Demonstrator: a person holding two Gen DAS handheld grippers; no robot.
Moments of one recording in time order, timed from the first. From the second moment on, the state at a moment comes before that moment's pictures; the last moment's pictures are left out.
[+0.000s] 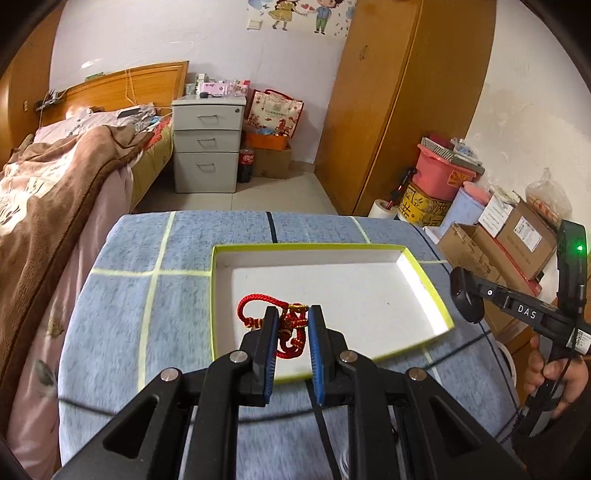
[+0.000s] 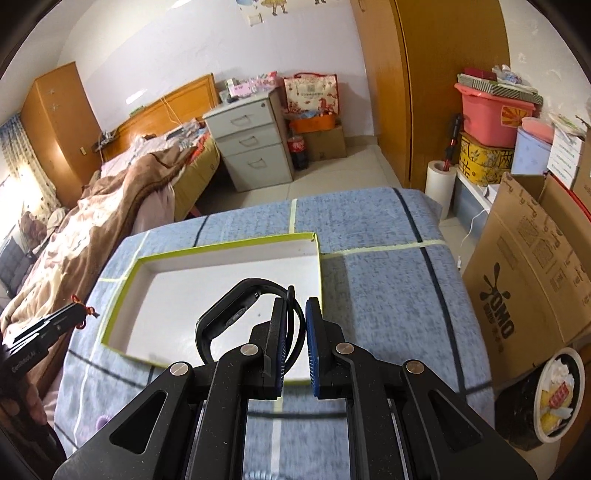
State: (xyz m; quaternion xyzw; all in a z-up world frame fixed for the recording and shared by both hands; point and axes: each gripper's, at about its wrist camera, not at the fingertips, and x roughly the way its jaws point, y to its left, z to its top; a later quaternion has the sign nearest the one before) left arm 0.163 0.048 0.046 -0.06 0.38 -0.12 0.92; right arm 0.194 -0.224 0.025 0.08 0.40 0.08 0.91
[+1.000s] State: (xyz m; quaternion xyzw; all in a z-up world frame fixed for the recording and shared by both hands) left arm 0.255 0.031 -0.020 -0.07 0.46 -0.11 0.88; right arm 0.264 -0.196 -0.023 0.03 0.46 0.05 0.89
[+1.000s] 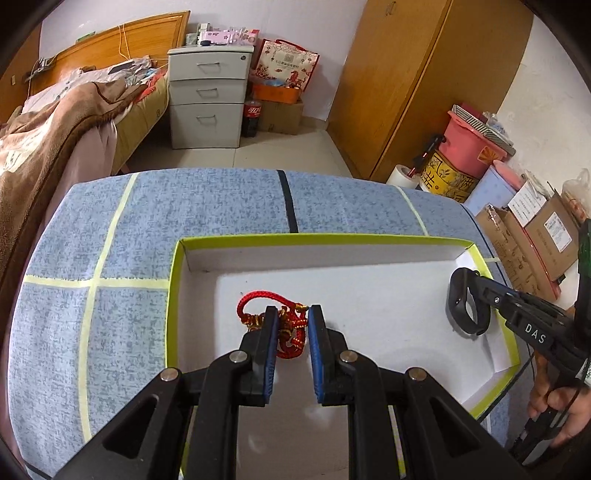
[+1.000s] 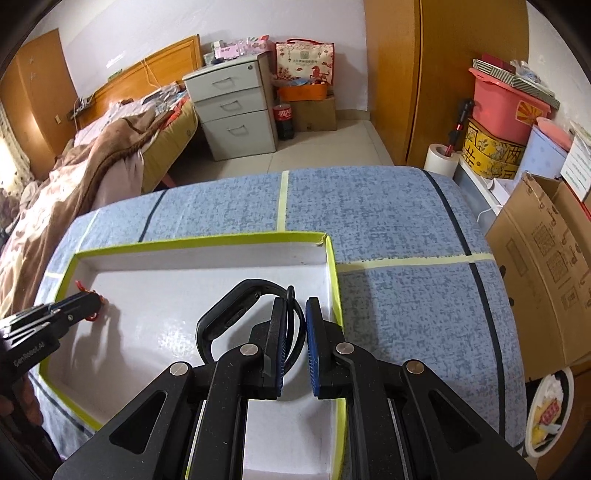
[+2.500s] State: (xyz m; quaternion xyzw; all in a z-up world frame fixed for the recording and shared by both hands) left arm 0.106 0.054 0.030 -0.08 0.40 -0.09 0.91; right arm 0.128 -0.214 0.018 0.06 0.40 0.11 0.91
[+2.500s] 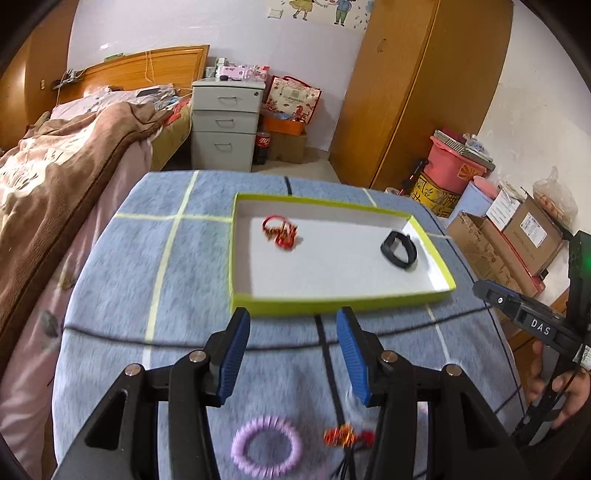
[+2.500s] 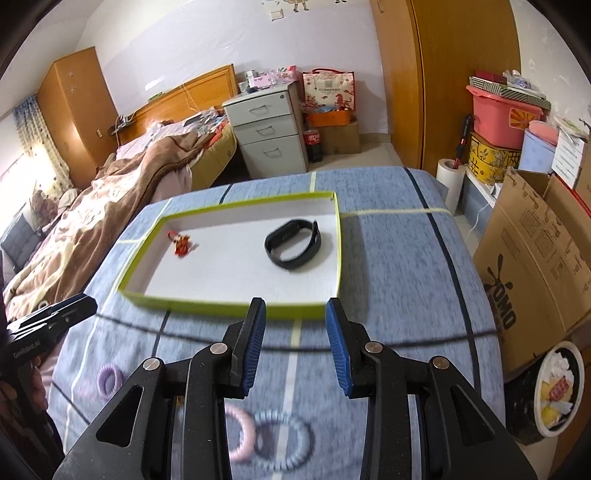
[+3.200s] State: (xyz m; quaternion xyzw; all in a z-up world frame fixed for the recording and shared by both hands) left arm 0.032 0.080 -0.010 -0.10 0.42 -0.05 0.90; right arm 0.070 -0.191 -0.029 0.02 0.44 0.17 0.88
